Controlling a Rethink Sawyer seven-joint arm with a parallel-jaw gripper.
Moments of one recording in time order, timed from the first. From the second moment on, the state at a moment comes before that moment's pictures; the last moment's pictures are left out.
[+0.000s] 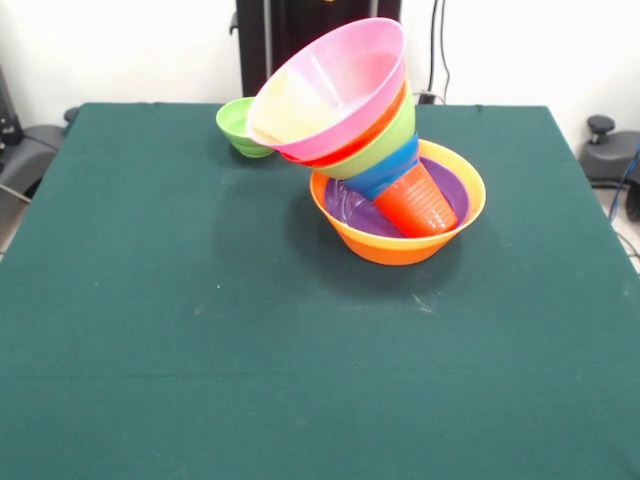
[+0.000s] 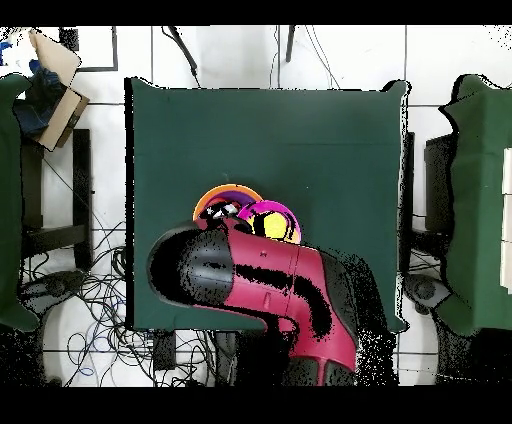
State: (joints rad) arm 0.01 -1.06 -0.26 1.74 -0.01 0.78 2.55
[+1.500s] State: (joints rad) arm 0.03 -1.02 -0.20 1.88 -0.03 0.47 2.55
